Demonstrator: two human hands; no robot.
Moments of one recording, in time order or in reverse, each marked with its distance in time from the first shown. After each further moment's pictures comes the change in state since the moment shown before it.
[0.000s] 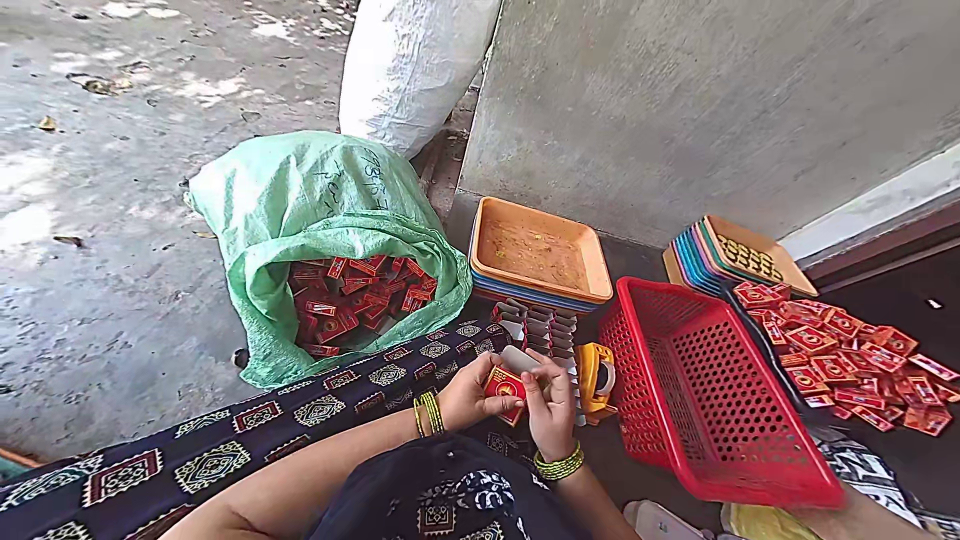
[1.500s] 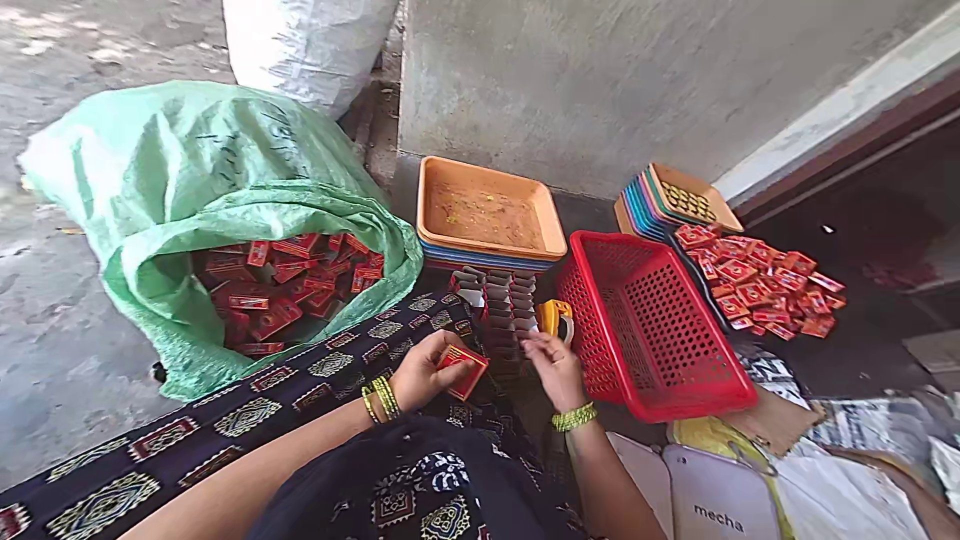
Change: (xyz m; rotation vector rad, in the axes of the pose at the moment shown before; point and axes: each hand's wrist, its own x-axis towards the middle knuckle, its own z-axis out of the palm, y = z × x) left_hand -0.004 -0.009 0.004 0.058 -0.002 -0.093; right_hand -0.008 0.022 -0.102 -0.338 -0.037 0.501
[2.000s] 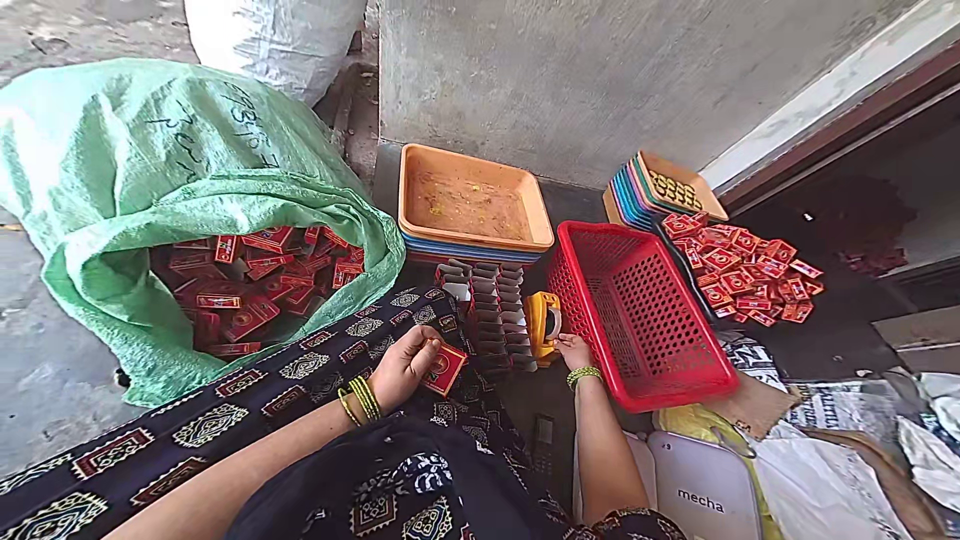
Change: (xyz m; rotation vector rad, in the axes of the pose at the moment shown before) left_hand -0.001 -0.007 0.000 0.062 0.041 -0.077; right_hand 0.063 0.172 -0.075 -0.281 0.092 0.570
